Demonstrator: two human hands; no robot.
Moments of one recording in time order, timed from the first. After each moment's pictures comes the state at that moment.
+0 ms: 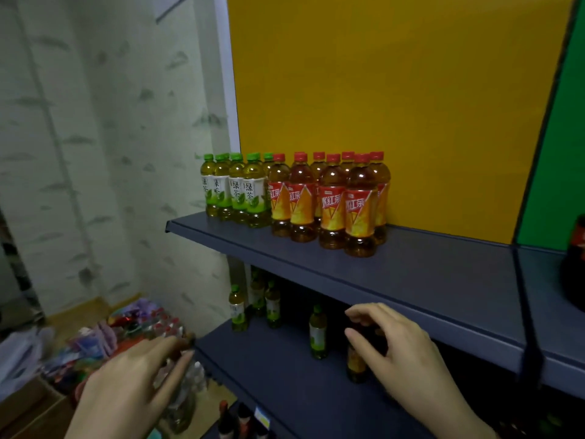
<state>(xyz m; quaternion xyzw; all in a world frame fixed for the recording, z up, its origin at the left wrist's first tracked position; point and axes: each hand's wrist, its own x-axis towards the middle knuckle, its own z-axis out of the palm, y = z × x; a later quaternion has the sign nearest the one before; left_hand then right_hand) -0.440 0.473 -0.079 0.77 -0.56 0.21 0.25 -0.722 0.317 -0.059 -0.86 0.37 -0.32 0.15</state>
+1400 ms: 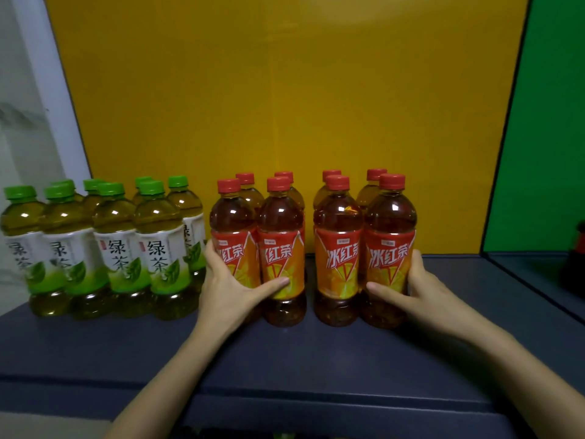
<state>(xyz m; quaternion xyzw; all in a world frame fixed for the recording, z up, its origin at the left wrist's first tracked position) -0.336 0.058 -0.027 0.51 -0.64 -0.16 0.55 -0.611 0.107 -0.013 -0.69 0.58 -0.39 0.20</state>
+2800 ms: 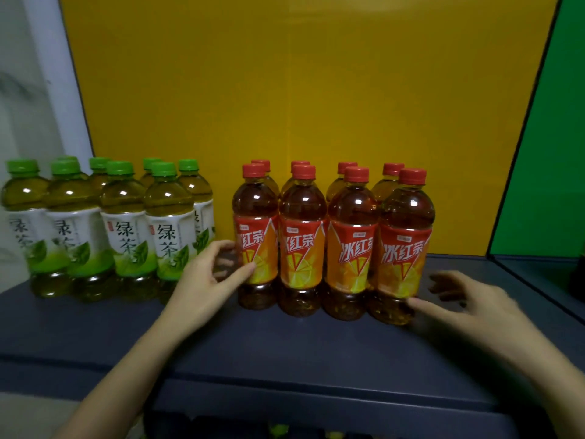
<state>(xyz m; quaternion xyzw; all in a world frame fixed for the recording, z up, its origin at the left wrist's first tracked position) -0.293 0.073 -0.015 0.47 -0.70 -0.19 0.50 -0.625 0.144 -0.014 -0.62 0.72 -0.30 0.08</state>
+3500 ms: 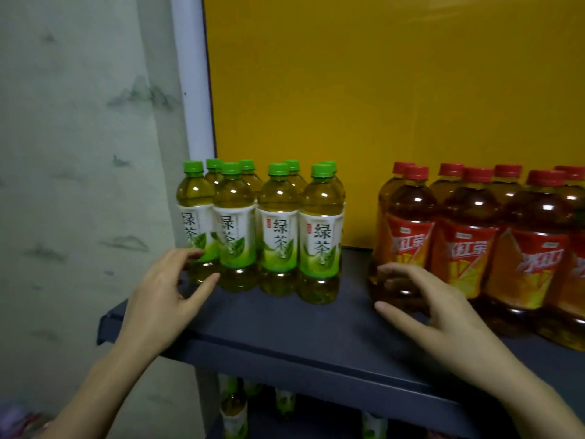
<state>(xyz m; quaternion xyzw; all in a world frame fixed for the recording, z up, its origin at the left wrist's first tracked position) -0.056 0.106 -0.029 0.57 -0.67 0.11 0.46 -0.396 0.117 -0.019 -0.80 0.44 -0.41 0.08</state>
